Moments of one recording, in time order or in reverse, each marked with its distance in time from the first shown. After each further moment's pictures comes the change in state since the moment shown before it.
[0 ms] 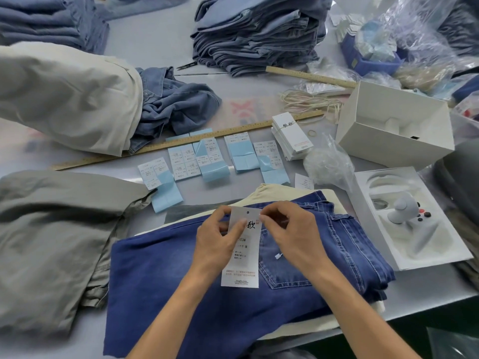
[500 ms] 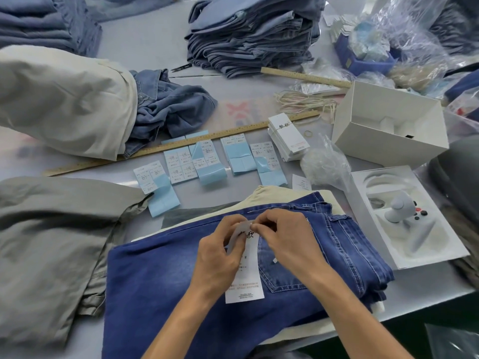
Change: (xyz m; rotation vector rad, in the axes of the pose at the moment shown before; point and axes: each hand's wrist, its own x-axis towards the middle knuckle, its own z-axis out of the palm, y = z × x) left_hand -0.019 -0.001 0.002 0.219 -0.011 0.316; right_hand -0.001 -0.016 0.000 -0.144 -0.129 0.043
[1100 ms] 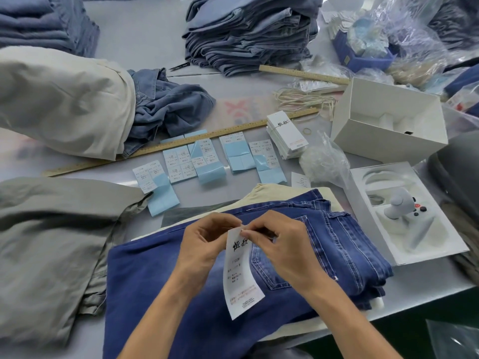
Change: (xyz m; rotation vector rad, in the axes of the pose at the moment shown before) left_hand 0.011 0.016 -0.027 -0.599 -0.065 -0.290; right_hand -0.016 0.002 0.009 0.175 0.101 -0.309
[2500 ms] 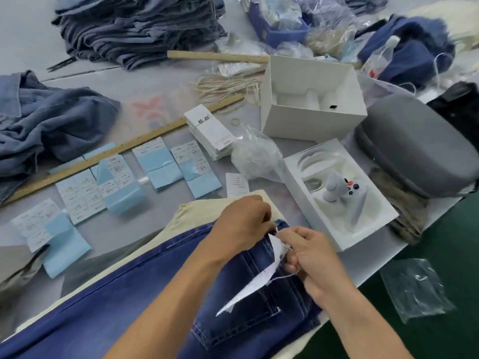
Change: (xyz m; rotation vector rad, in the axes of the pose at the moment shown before) left_hand 0.137 -0.035 0.186 1.275 -0.684 0.271; right_hand -0.018 0.072 -0.110 0.687 0.462 1.076
